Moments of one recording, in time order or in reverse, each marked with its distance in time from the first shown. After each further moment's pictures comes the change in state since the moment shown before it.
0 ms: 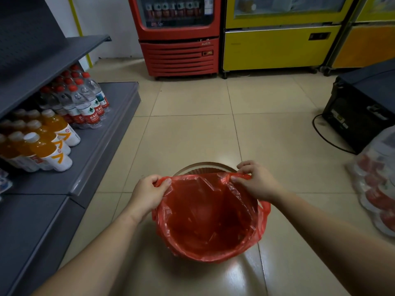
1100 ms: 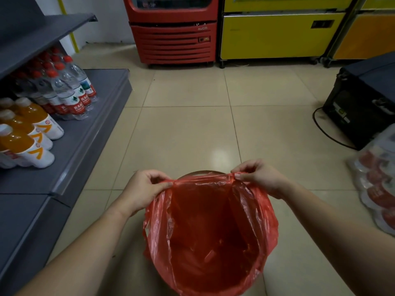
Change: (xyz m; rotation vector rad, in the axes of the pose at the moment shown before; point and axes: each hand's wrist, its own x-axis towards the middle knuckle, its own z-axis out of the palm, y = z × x) left_hand 0.035 -0.009 0.003 -0.064 -0.220 0.094; right_hand 0.031 0.022 -0.001 0.608 -0.263 0.186
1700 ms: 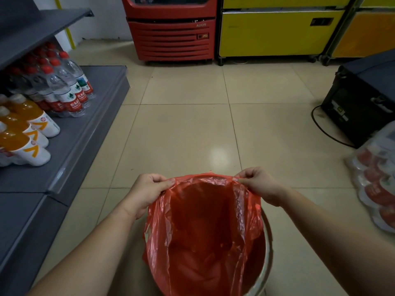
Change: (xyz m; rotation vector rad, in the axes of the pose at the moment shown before) left_hand 0.007 -0.012 0.022 -0.315 -0.001 -0.271; right_hand -0.001 0.026 0.011 0.023 0.077 0.126
